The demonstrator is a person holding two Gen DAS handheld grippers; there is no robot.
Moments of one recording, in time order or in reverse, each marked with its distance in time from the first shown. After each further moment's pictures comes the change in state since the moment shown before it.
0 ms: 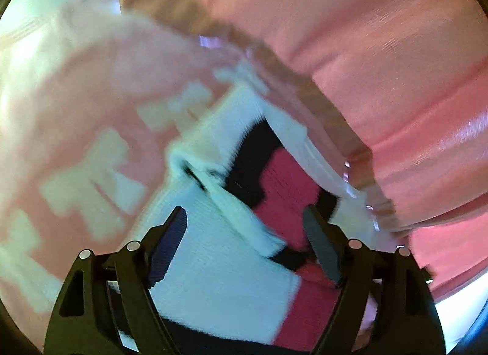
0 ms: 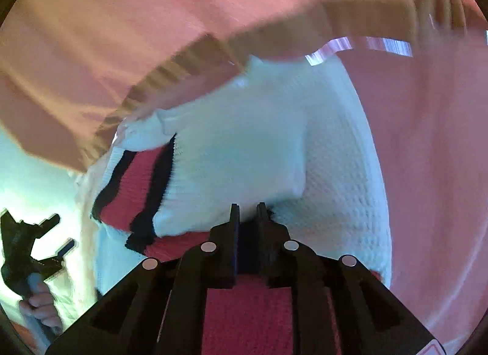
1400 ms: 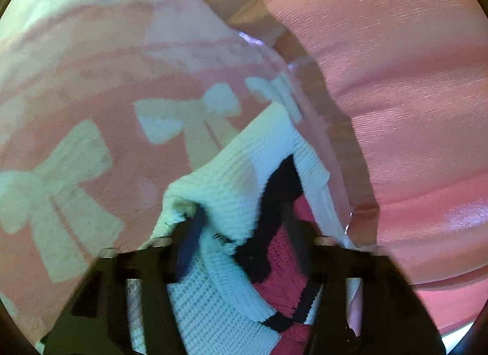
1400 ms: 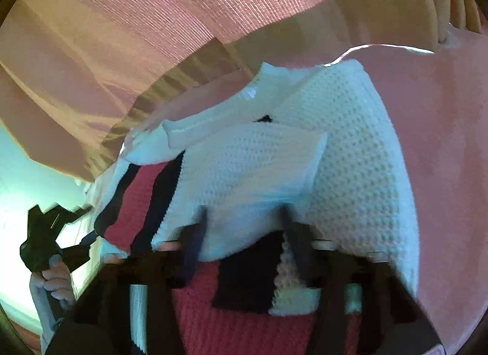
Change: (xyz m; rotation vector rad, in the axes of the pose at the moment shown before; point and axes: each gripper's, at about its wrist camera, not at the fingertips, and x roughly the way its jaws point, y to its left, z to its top) left arm 0.039 0.045 0.047 -0.243 -0.063 -0.020; right arm 0.012 0.015 0.011 -0.064 -0.055 0.039
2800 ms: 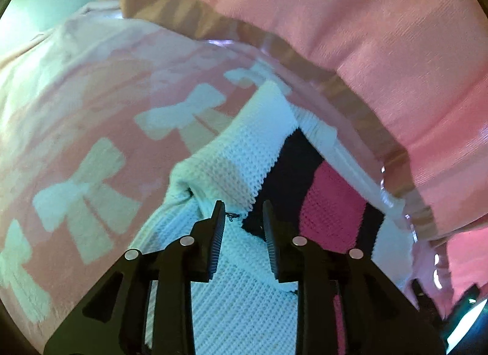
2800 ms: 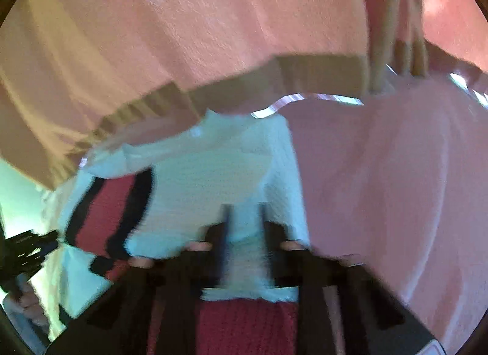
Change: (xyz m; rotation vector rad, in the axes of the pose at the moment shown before) left arm -0.009 -0.046 -0.052 0.332 -0.055 0.228; right arm -0.062 -0.001 0.013 -0.075 -0.108 -0.252
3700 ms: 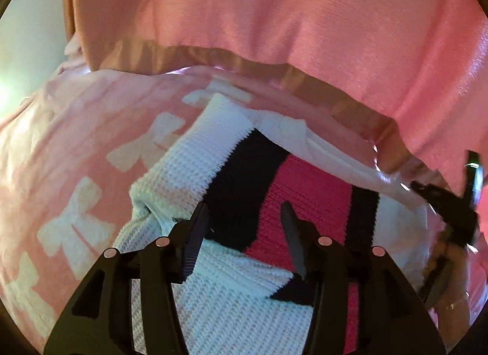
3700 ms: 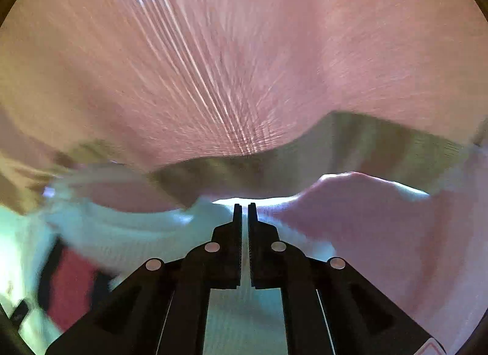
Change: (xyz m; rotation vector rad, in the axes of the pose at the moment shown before) left arm -0.013 -0.063 -0.022 0.234 -0.110 0.043; right arm 0.102 0.017 0.106 -0.039 0.007 -0.043
